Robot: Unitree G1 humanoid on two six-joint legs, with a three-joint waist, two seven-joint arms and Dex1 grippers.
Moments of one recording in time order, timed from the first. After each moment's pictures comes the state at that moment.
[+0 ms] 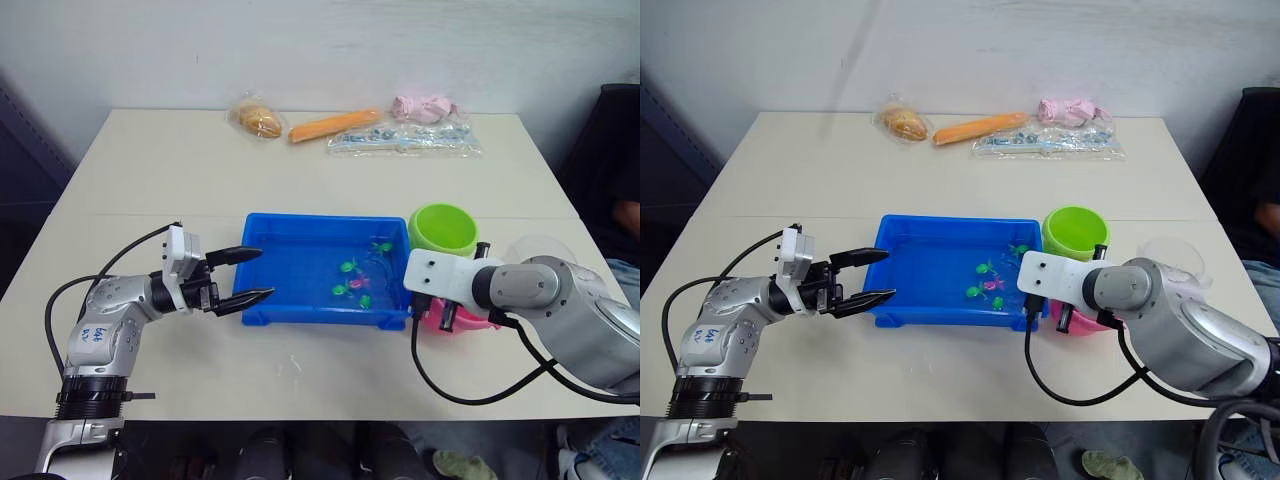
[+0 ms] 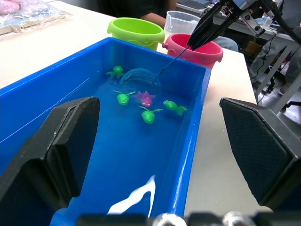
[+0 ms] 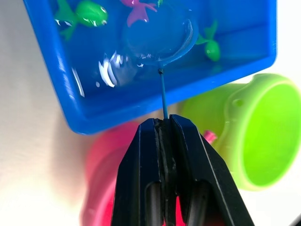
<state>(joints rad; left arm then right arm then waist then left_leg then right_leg) -0.34 0.59 0.15 0.06 -0.53 0.28 -1.17 -0.72 -1.15 0.59 -0.75 0.12 1.17 0.70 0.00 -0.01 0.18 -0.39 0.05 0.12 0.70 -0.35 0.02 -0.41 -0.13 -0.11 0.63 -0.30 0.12</state>
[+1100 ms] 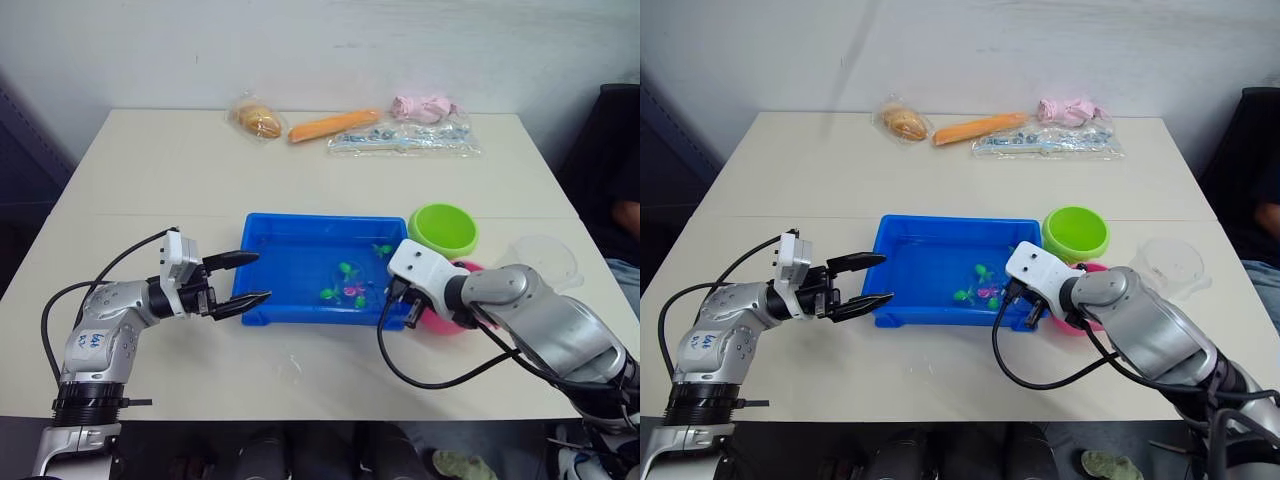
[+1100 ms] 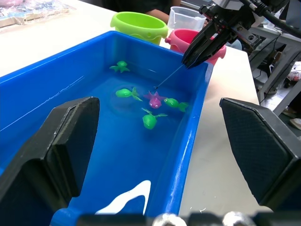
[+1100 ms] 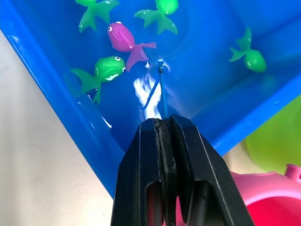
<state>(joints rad) -0.30 0.60 0.16 0.04 -0.53 0.28 -1.16 -0.61 -0.81 0.38 -0.64 0.24 1.35 0.60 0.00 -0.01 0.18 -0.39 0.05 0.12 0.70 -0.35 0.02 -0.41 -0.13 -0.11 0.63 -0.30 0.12</state>
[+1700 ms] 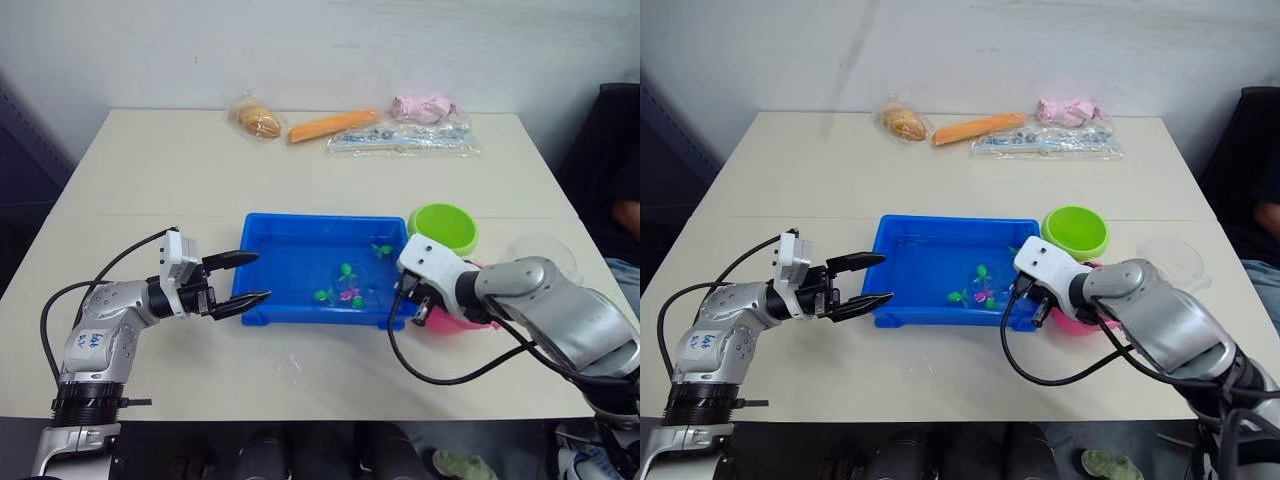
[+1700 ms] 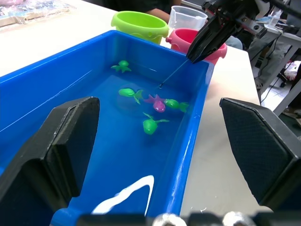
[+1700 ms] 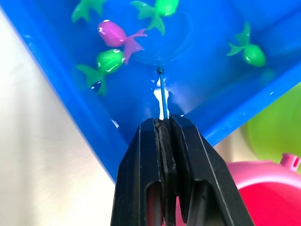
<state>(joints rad) -0.30 0.60 0.16 0.04 -0.53 0.28 -1.15 -0.62 -0.84 0.33 -0.62 0.30 1.36 0.66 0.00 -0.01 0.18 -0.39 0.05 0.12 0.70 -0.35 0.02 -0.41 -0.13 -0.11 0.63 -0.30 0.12</state>
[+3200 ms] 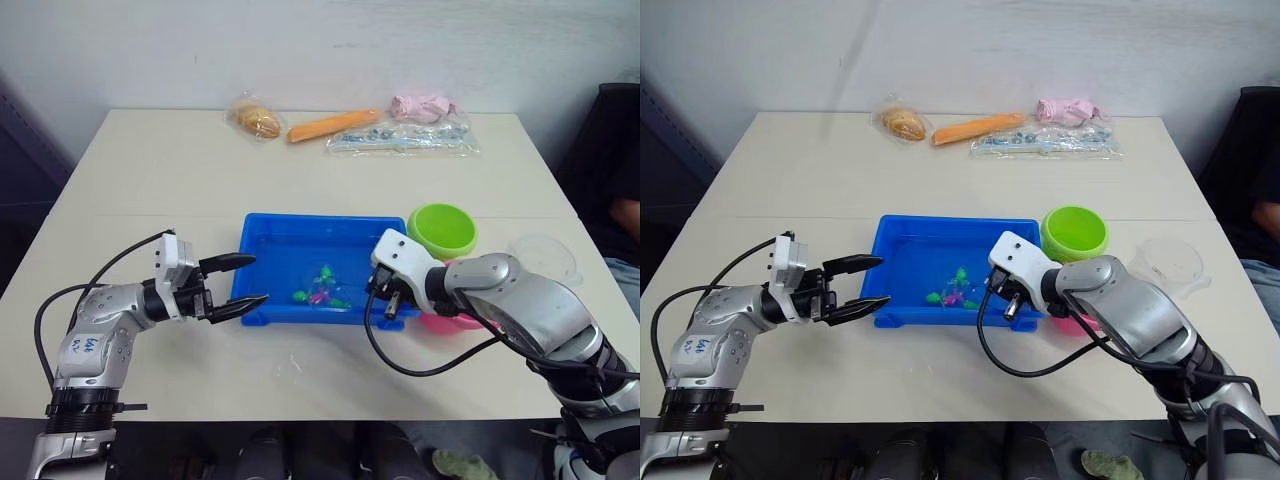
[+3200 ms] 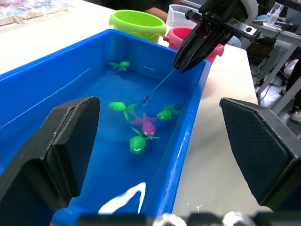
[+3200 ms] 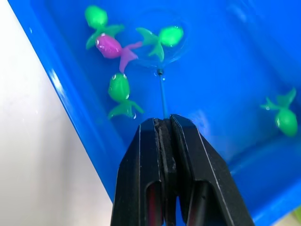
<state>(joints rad) -0.27 0.61 0.17 0.02 -0.54 0.28 -1.15 -0.66 -0.72 0.36 -0.51 0.35 1.23 0.64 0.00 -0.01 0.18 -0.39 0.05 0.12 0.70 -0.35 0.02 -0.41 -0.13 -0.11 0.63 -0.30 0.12</state>
